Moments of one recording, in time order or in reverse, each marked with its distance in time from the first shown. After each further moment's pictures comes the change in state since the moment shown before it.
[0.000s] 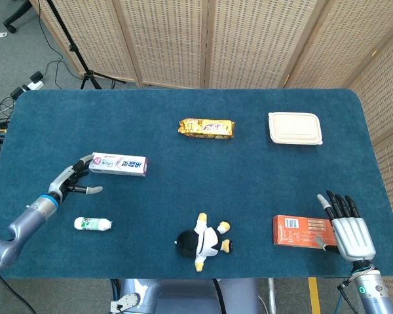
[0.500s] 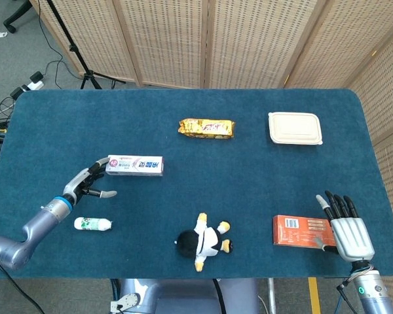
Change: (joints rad) left arm -0.020 -0.014 -0.021 -0.088 -0.040 0.015 0.093; right arm 0.002 -0.001 -0.003 -0.001 -0.003 -0.002 0.001
